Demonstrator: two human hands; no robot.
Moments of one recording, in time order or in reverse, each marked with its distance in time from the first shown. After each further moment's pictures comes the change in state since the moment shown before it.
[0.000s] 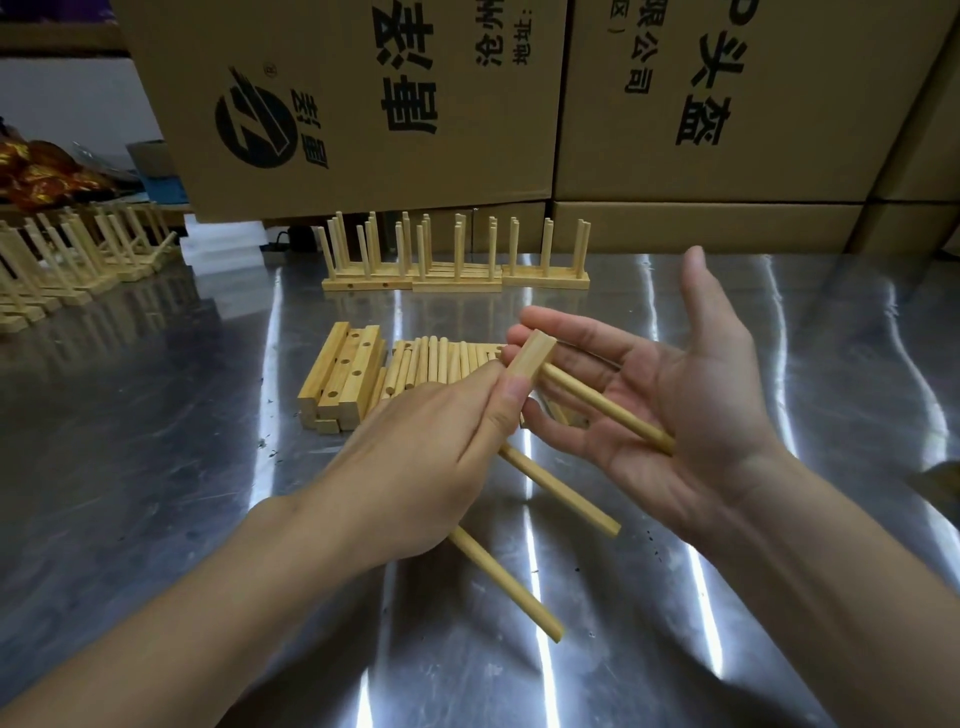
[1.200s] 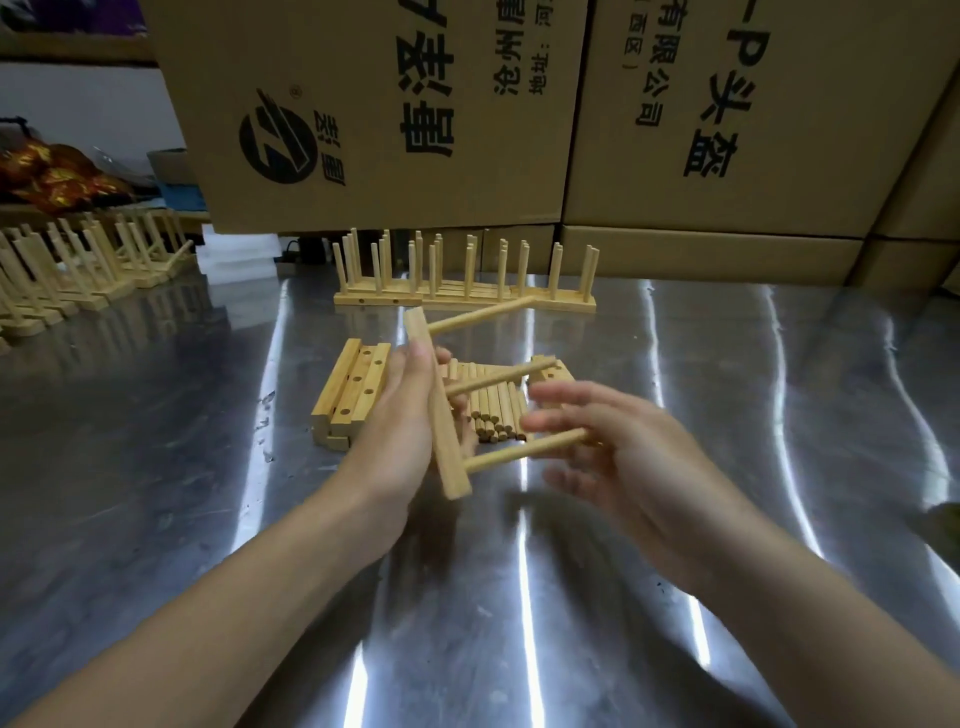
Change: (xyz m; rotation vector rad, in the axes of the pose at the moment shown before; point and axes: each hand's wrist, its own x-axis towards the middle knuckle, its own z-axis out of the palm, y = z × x) left_hand 0.018 -0.032 0.014 -1.104 0.327 -0.429; right_hand 0.009 0.020 -0.007 -0.393 0.195 0.047
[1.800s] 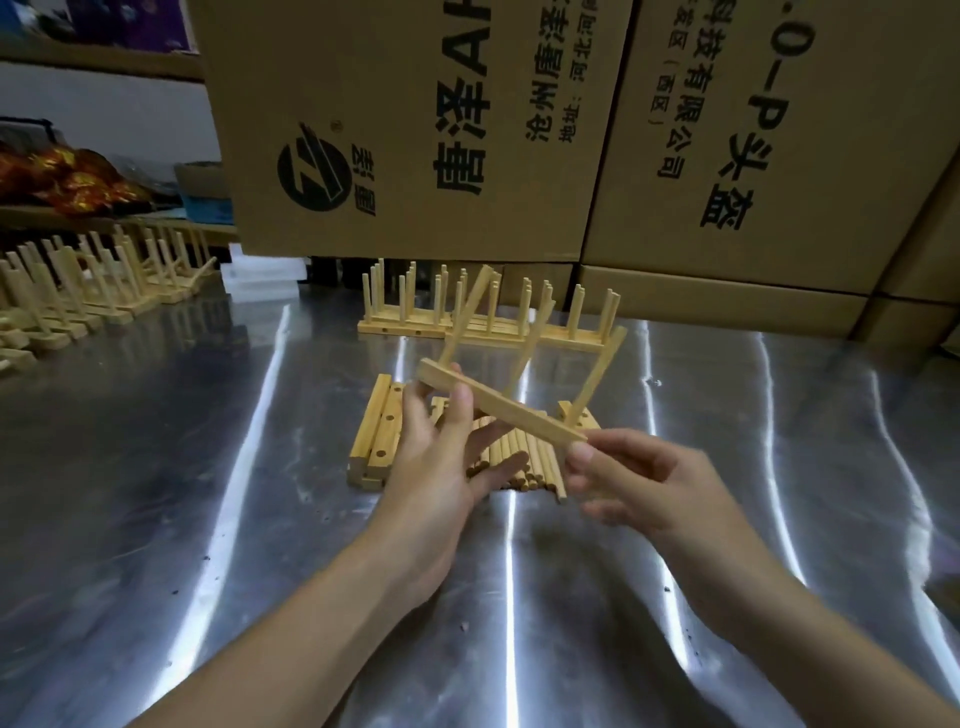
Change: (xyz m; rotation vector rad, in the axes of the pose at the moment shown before) left_hand 0.000 0.006 0.004 -0.330 -0.023 0.041; right_hand 0.010 0.005 -0.005 -0.234 0.076 -0.233
